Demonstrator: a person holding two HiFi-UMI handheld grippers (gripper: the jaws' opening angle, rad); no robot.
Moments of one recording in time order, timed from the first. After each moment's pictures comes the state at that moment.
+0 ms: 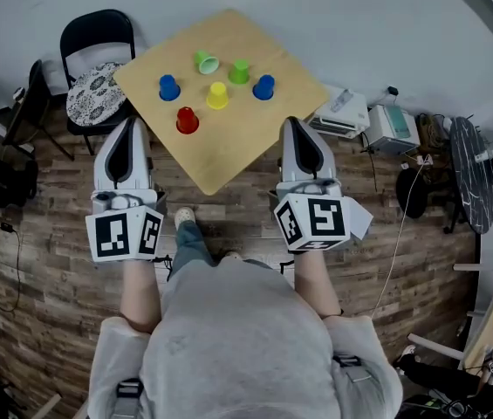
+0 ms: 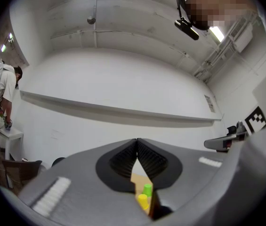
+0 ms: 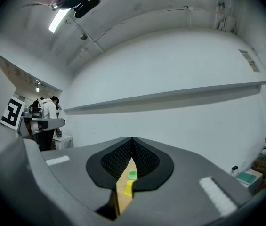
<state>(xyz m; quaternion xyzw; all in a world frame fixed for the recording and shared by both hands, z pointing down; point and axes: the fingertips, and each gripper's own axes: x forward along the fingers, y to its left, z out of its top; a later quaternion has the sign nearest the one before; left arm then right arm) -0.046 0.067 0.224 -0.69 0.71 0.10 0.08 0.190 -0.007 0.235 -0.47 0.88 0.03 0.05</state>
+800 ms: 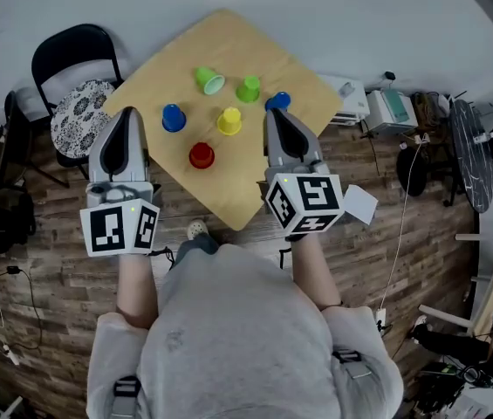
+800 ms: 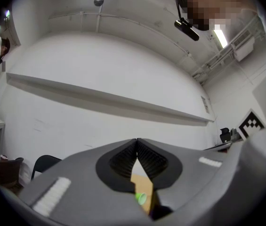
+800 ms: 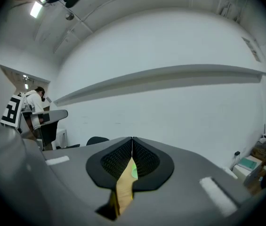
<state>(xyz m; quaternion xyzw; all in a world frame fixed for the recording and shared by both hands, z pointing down) -0.153 -0.086 0.239 -0.75 0.66 0.10 0.05 0.069 -0.138 0.283 -0.50 0.86 -0.05 -0.02</state>
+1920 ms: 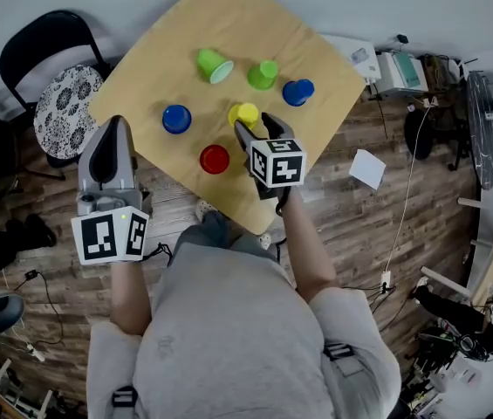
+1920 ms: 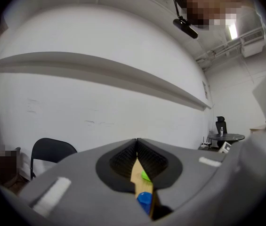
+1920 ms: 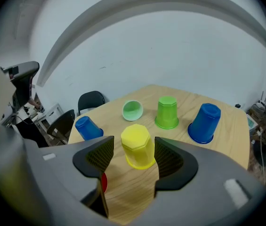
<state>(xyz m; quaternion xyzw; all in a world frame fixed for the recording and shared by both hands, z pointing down) -0.208 -0.185 0.335 -0.77 0.63 0.00 -0.04 0.028 -0.231 0.542 -0.48 0.80 -0.27 -0.24</state>
